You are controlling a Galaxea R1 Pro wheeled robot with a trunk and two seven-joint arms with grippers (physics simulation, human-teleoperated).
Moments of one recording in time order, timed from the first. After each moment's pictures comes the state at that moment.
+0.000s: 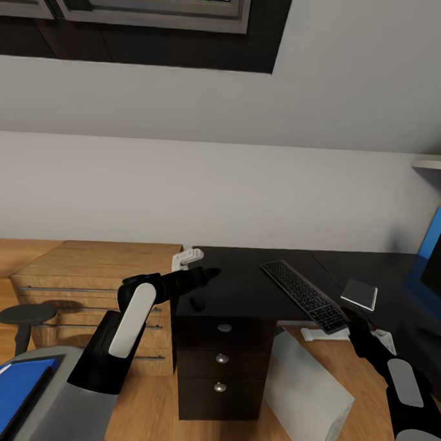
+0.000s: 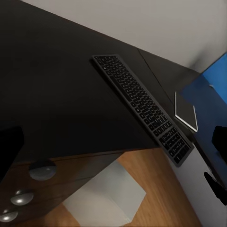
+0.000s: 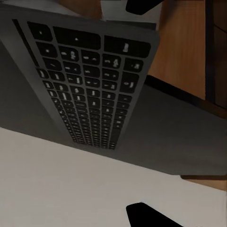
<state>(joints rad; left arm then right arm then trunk) -0.62 -0.15 -0.17 -1.47 0.73 0.89 0.23 -0.53 -0.15 -0.58 -0.89 -0.92 0.47 0.08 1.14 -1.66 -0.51</state>
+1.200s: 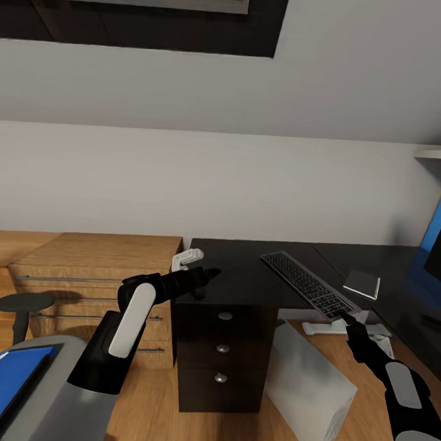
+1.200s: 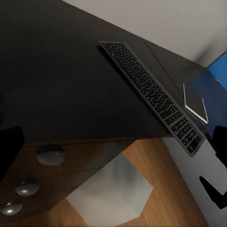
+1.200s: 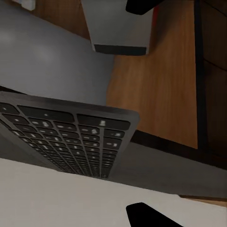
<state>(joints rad) -0.62 -0.15 -0.17 -1.46 0.73 0.89 0.23 -0.53 -0.15 -0.58 -0.85 -0.92 0.46 0.08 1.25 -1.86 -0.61</state>
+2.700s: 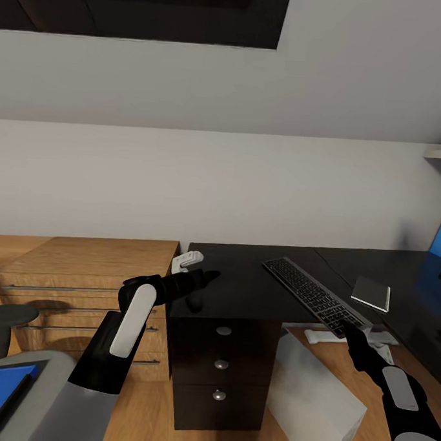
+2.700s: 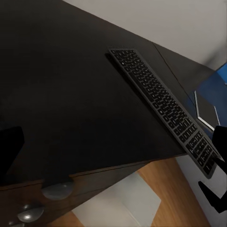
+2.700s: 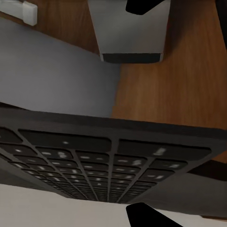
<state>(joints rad) -0.62 -0.15 -0.17 -1.44 0.73 0.89 0.23 -0.53 -0.15 -0.58 -0.79 -0.91 0.41 0.03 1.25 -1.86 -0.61</state>
